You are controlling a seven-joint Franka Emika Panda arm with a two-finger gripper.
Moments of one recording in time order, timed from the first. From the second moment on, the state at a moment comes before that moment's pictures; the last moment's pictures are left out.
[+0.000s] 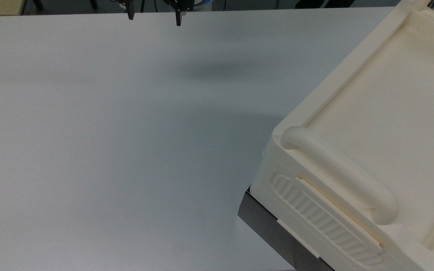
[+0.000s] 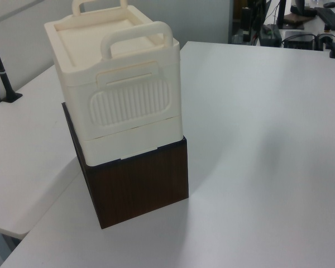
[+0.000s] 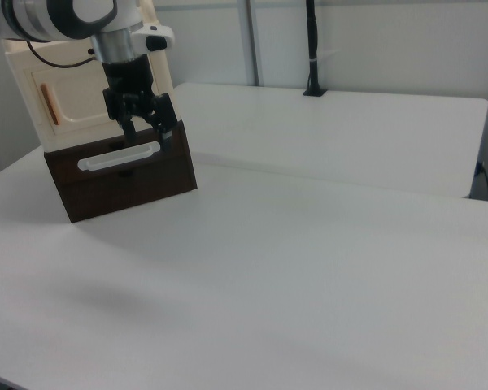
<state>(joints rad) 0.06 0.06 -0.05 -1.51 -0.04 1.58 0.10</state>
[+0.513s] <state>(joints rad) 0.06 0.06 -0.05 -1.51 -0.04 1.58 0.10</state>
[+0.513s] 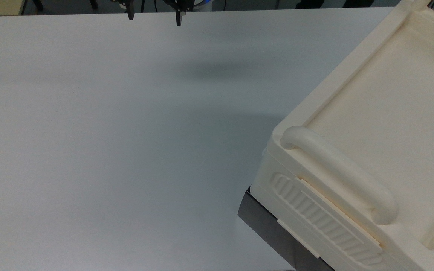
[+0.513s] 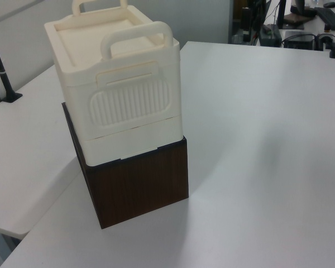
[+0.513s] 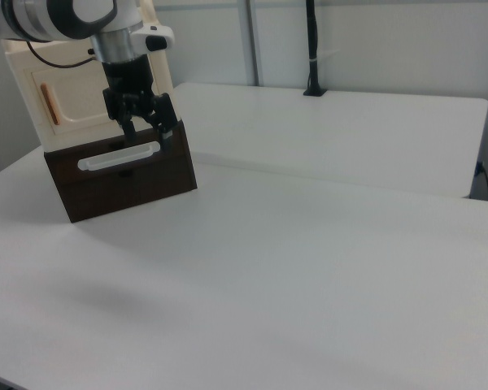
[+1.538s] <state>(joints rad) 0.15 0.07 -0.03 -1.51 -0.03 1.72 0.01</state>
